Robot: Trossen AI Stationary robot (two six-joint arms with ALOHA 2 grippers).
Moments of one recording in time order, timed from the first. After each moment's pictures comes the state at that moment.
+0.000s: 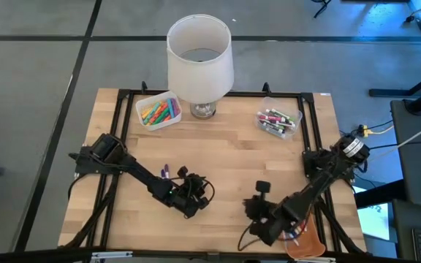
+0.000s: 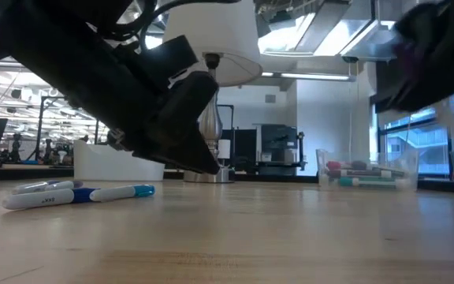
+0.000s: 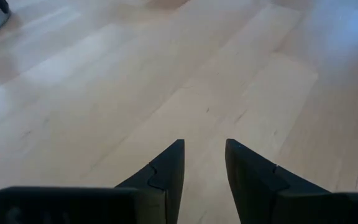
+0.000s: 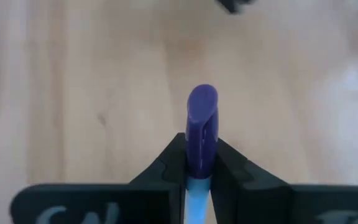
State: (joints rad) left arm -0.50 1.97 0.99 0.05 -0.90 -0.86; right arm 0.77 1.75 1.15 -0.63 0.71 0.74
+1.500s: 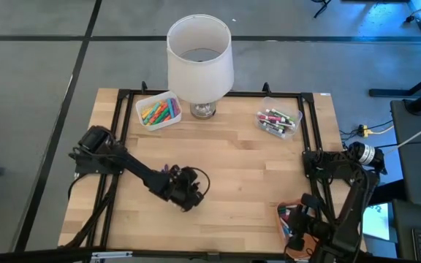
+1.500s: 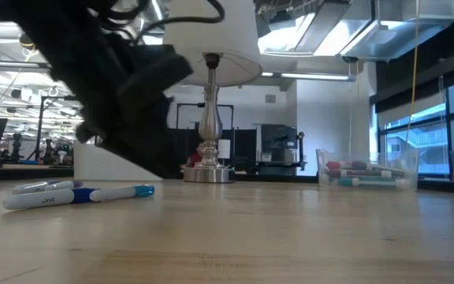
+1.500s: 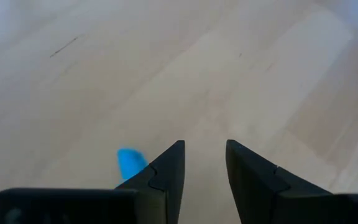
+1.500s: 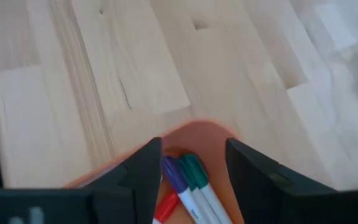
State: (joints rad) left arm -0.47 1.83 0.99 -0.28 -0.63 -1.14; right arm 1.20 1.75 1.30 -1.30 0.66 1.57
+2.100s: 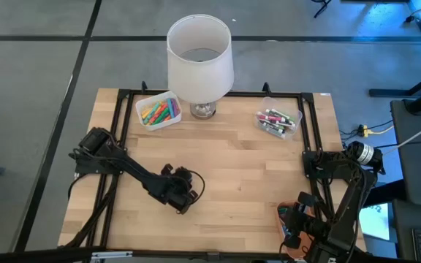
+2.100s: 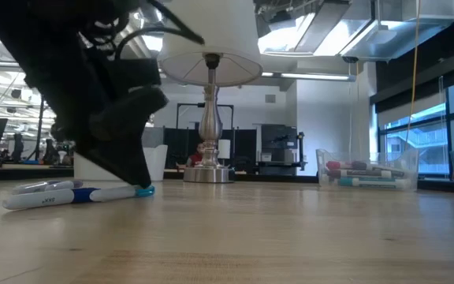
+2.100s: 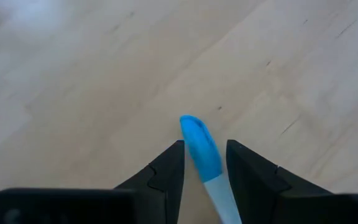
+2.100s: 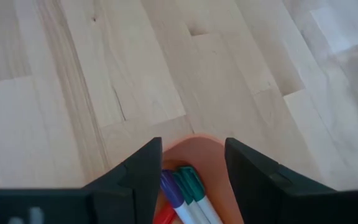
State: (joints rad) left arm -0.50 1.85 0.99 -0.47 -0.68 -1.24; right arm 1.16 1.75 1.30 -1.29 0.66 1.54
